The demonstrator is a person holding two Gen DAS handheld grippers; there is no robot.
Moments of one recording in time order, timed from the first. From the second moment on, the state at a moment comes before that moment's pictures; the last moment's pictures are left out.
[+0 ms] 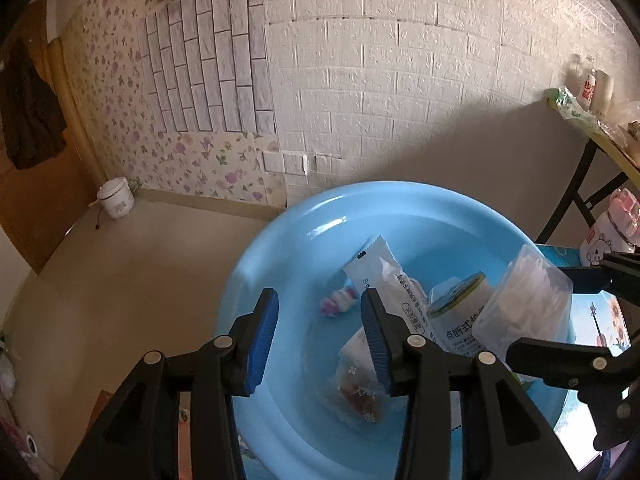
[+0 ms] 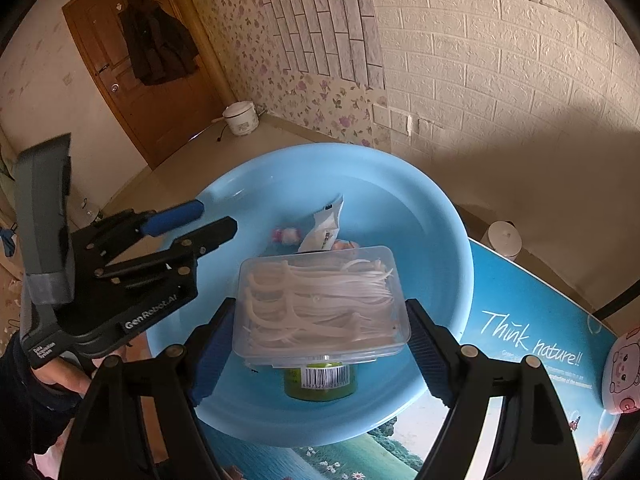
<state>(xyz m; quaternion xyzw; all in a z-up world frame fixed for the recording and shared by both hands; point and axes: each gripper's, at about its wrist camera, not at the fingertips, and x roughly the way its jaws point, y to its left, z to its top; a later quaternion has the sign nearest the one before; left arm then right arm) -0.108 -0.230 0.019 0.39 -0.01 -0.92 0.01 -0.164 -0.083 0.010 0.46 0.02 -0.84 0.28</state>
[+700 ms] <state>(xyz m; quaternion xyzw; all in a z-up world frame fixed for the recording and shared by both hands) -0.090 -0.254 0.033 0.39 0.01 -0.92 0.06 -0.167 -0.099 0.006 0.46 0.04 -0.84 0.28</state>
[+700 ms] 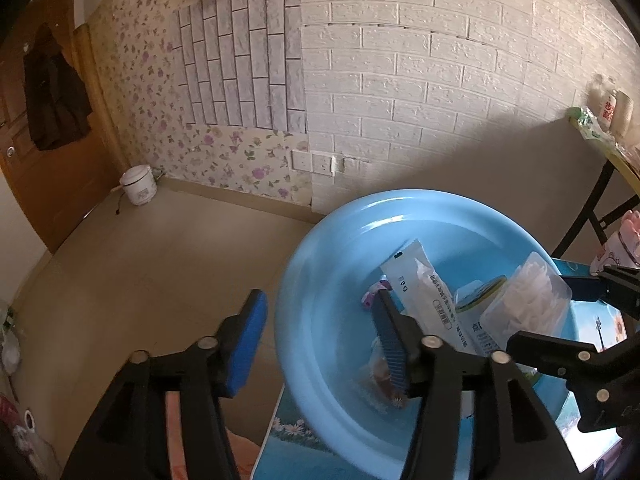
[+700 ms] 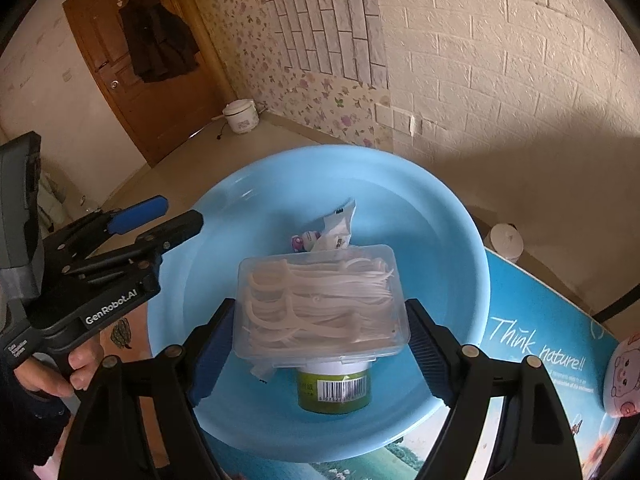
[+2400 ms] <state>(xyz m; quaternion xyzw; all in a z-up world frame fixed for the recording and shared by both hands) -0.055 -0.187 0.061 0.39 -0.01 -0.92 0.04 -0.117 -0.018 0.028 0.47 0.00 -0.85 0.22</state>
